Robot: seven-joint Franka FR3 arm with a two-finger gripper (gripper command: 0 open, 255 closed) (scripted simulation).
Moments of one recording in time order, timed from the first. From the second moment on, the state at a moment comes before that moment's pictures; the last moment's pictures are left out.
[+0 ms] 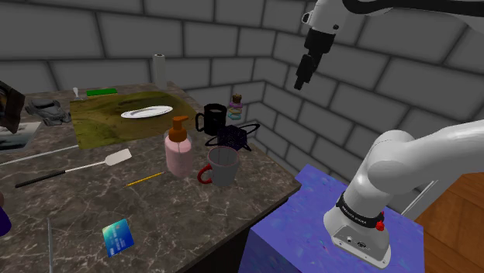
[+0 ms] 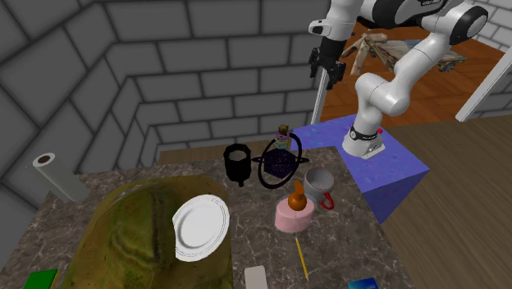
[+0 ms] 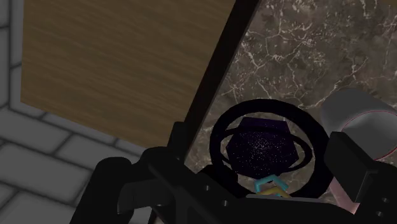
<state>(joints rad) 0.01 -0.82 -0.01 -2.38 -0.04 1.65 -0.13</state>
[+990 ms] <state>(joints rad) 0.14 -0.29 -0.15 -2.13 -0.07 1.87 -0.62</state>
